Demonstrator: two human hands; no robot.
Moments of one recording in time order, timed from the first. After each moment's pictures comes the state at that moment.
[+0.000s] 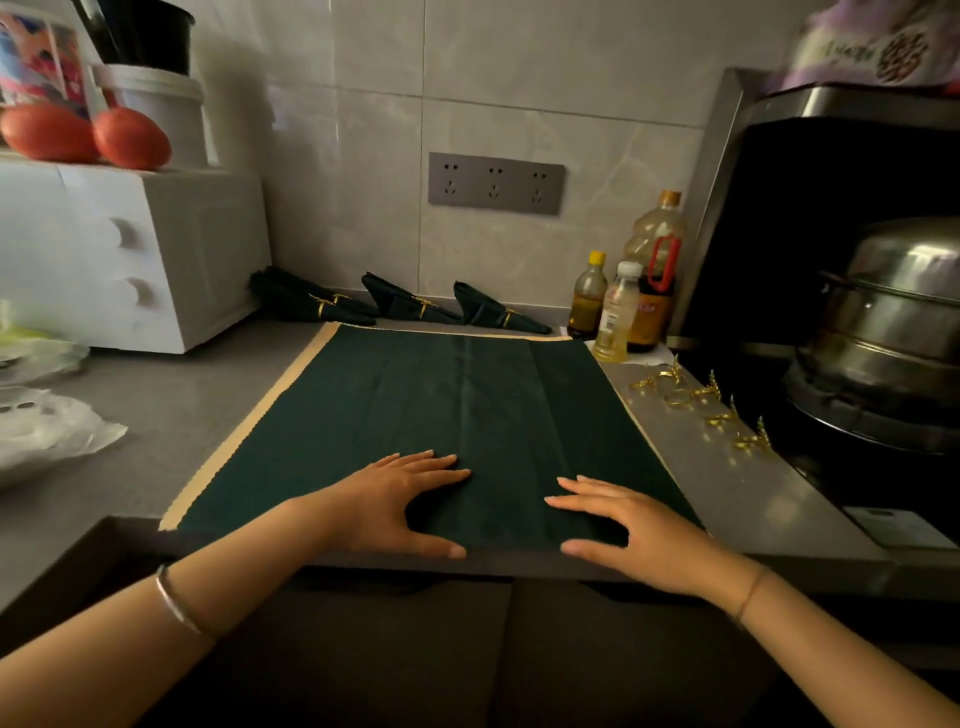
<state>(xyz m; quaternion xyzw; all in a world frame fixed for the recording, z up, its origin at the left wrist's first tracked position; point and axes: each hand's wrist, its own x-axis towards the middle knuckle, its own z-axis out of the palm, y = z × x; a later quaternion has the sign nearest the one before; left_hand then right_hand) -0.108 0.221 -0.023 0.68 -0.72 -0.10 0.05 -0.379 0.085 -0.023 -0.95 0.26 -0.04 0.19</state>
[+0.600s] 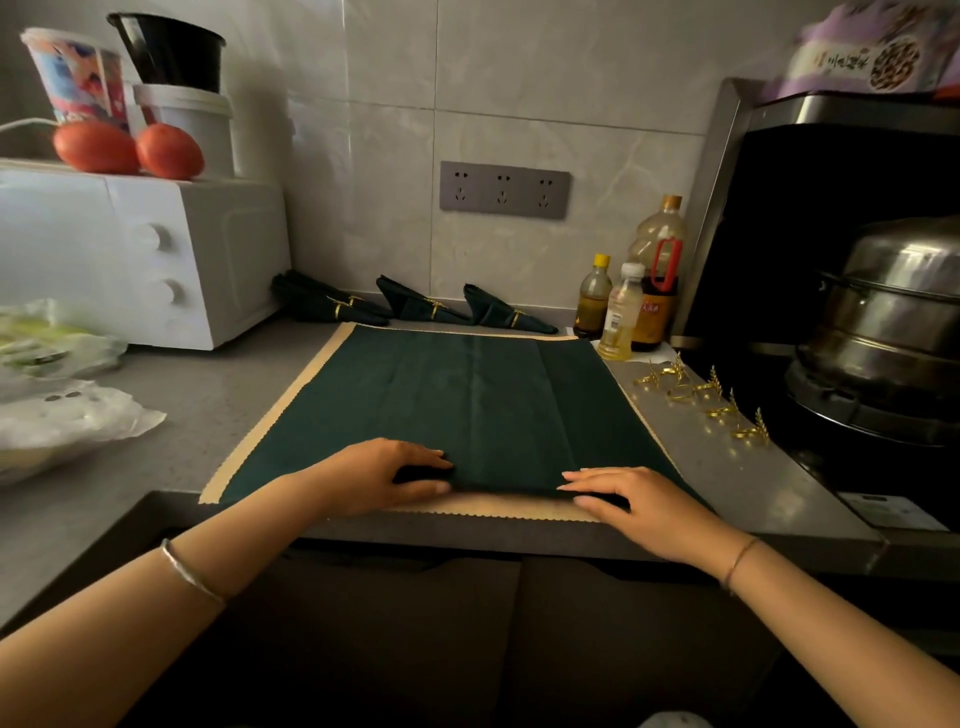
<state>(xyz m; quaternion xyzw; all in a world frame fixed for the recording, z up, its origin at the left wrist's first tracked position) -0.103 0.246 -0.008 0.71 -0.69 -0.12 0.11 -0.385 0.092 -0.023 -0.95 0.26 -0.09 0.14</state>
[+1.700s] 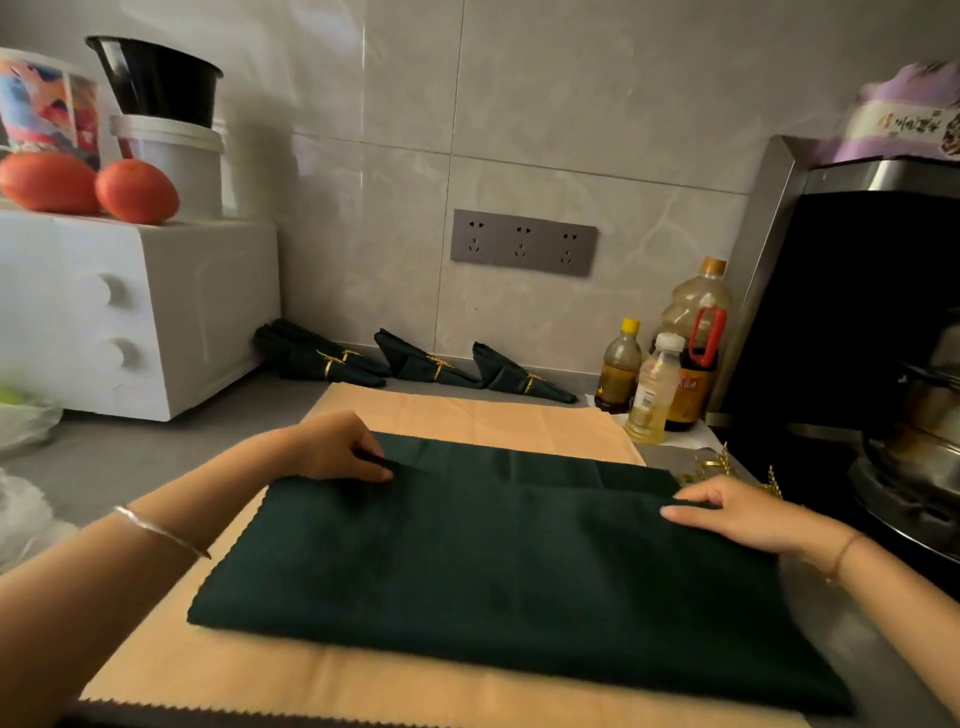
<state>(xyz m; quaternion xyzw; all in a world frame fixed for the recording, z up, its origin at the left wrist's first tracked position) 0.016 0.156 0.055 0.77 -0.60 -0.16 0.13 -0.360 -0.046 0.051 -0.87 0.39 -0.01 0.30</state>
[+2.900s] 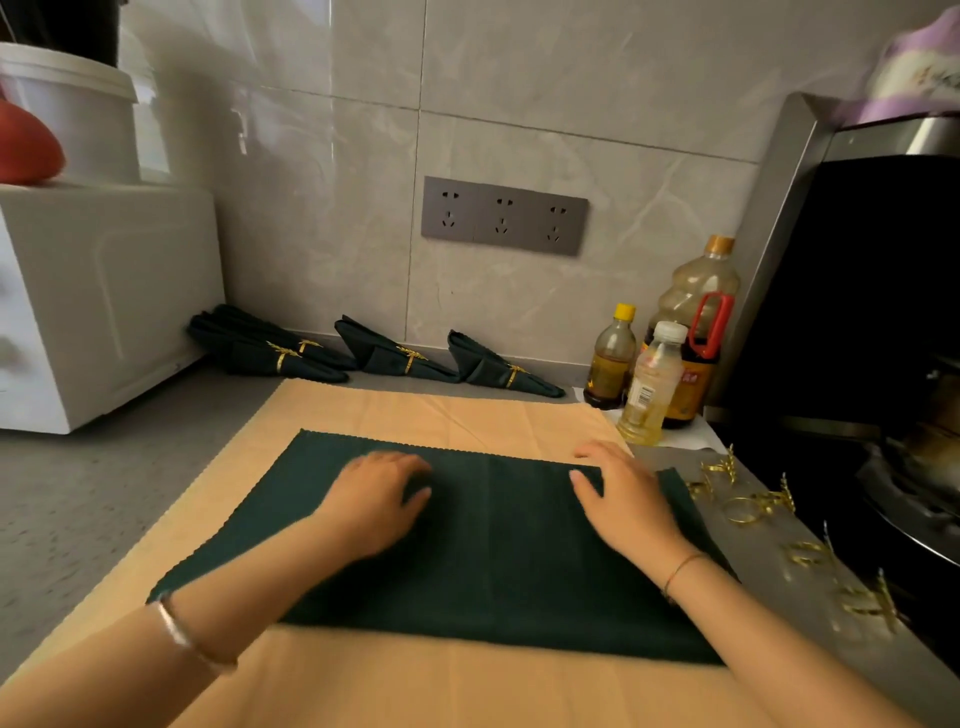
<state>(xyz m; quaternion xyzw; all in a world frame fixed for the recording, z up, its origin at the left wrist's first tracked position) -0.025 0.064 -0.010 0.80 -0.59 -0.01 0.15 -0.248 -0.076 0.000 -0.87 0.42 -0.24 0.09</state>
